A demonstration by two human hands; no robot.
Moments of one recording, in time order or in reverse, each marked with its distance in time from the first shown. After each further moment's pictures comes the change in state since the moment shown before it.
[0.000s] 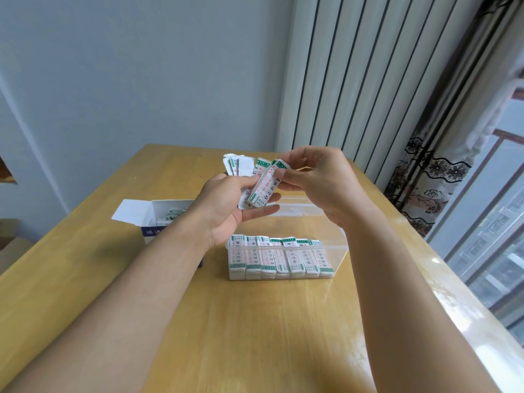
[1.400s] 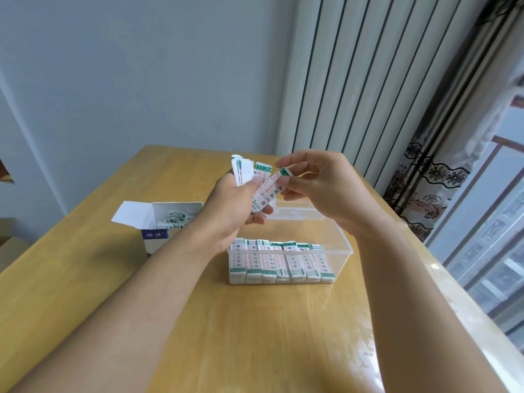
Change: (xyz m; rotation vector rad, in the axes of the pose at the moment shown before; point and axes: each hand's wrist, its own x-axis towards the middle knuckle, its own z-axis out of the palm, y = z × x) left_hand 0.006 -0.009 0.005 0.304 0.117 0.159; right_hand -0.001 0.001 -0.008 -0.138 -0.063 -0.081
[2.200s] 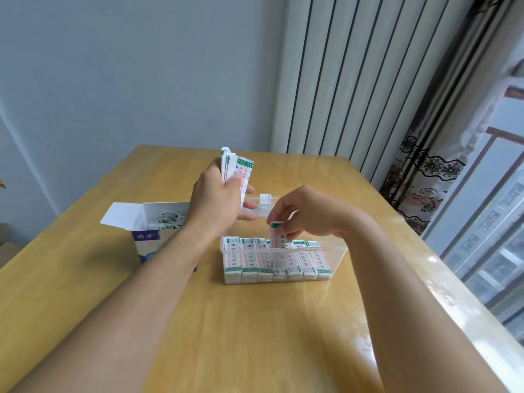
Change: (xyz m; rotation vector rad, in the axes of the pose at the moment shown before) left_hand 0.006 -0.006 -0.008 0.300 0.144 0.207; right_hand 0.009 0.049 0.002 -0.408 -0.453 0.237
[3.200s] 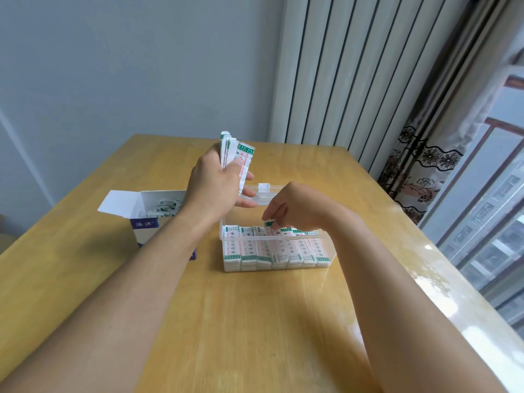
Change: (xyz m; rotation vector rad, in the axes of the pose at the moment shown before) left_hand 0.002 0.001 -0.003 0.015 -0.018 0.012; right_hand 0.020 0.007 0.020 -0.254 0.047 0.021
